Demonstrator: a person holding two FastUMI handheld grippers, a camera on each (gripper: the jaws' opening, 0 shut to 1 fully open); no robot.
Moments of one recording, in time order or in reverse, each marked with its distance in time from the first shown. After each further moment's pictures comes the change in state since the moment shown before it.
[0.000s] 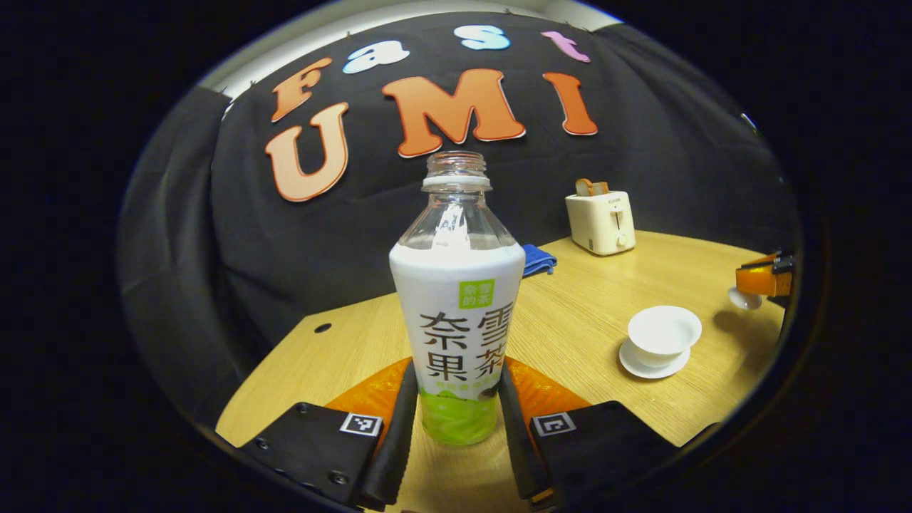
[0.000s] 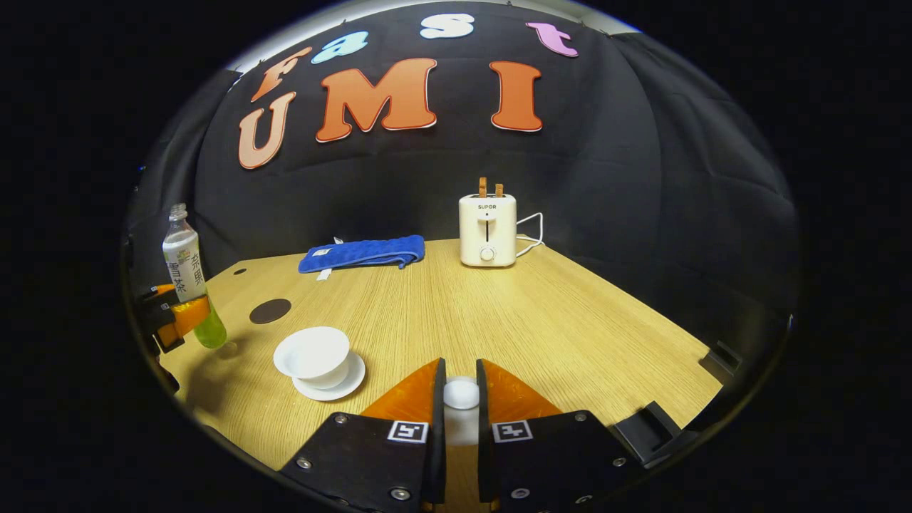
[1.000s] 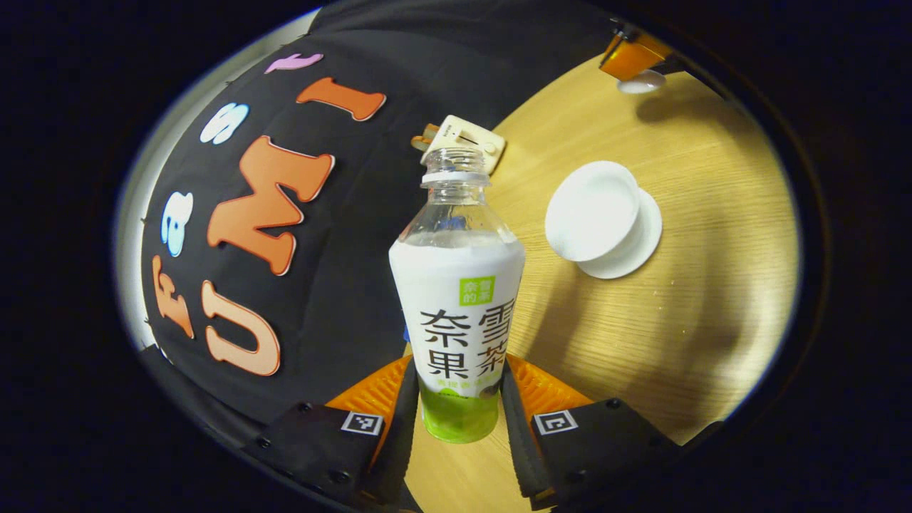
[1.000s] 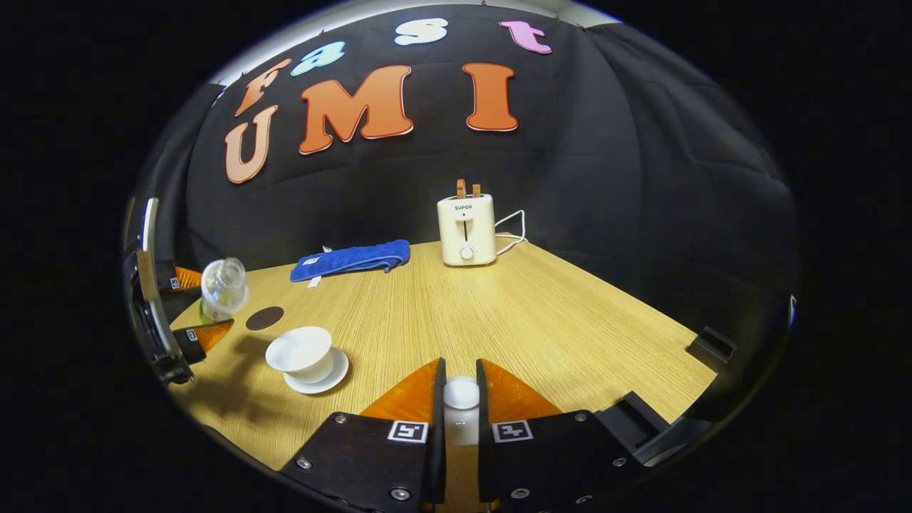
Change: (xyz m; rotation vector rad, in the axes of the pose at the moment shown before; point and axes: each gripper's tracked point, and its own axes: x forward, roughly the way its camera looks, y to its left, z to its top) left arm 0.020 -0.059 -0.004 0.910 0.067 -0.168; right arm -0.013 -0.029 -0.006 0.064 -0.005 -0.028
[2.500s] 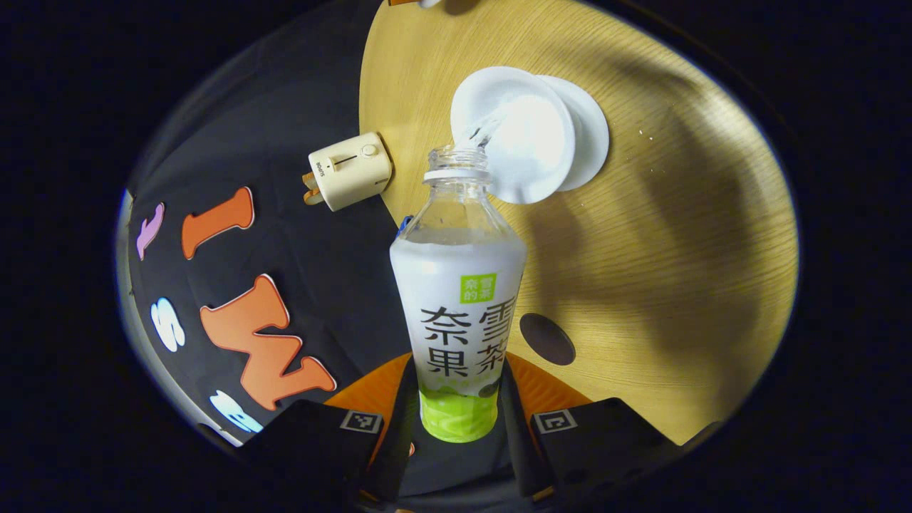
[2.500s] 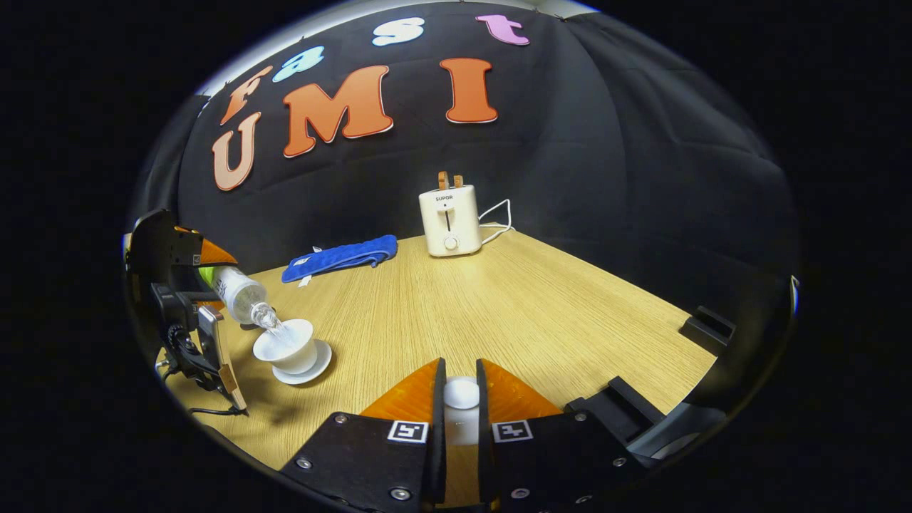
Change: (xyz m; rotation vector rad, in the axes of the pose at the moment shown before) left arm 0.007 0.042 0.022 0.816 0.102 -0.024; right arm -0.002 -0.021 -0.018 0.056 0.020 -0.022
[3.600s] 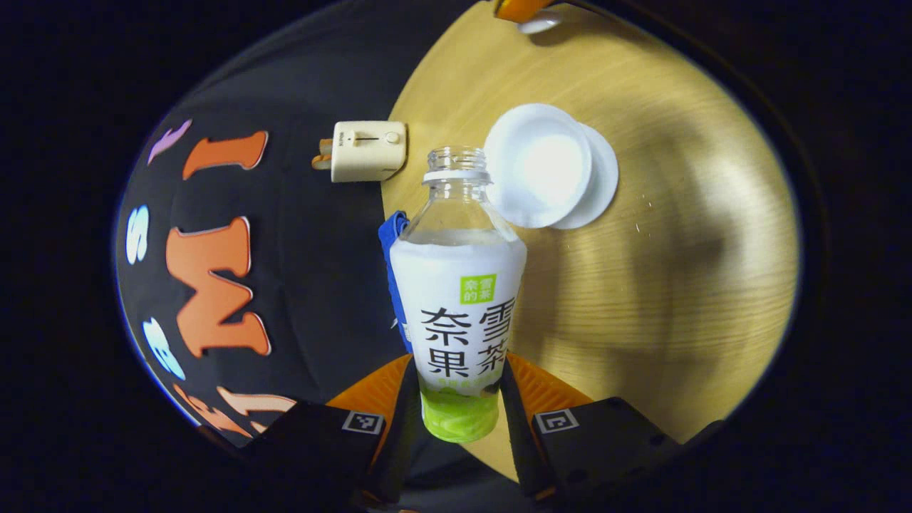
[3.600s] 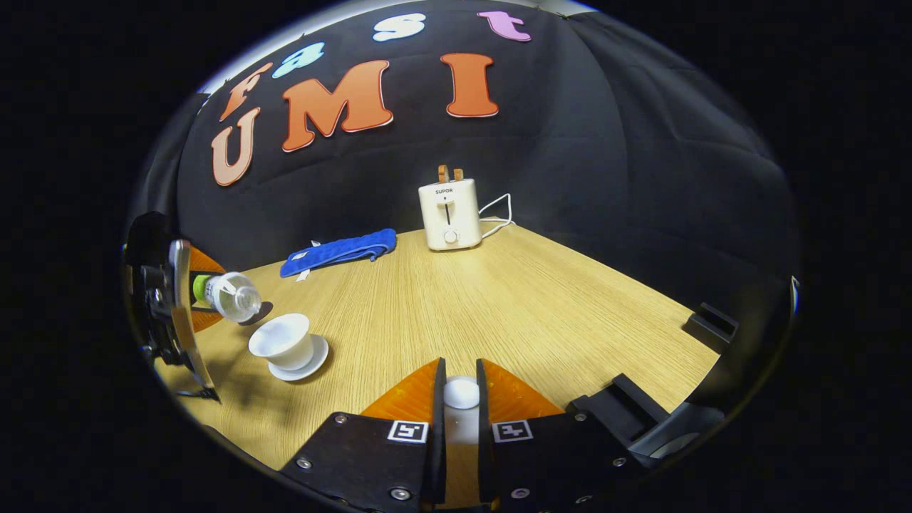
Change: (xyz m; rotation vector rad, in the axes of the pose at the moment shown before) left arm 0.002 -0.023 0.012 -0.464 -0.085 -0.141; right arm 0.005 0.007 -0.007 -0.010 0.022 0.002
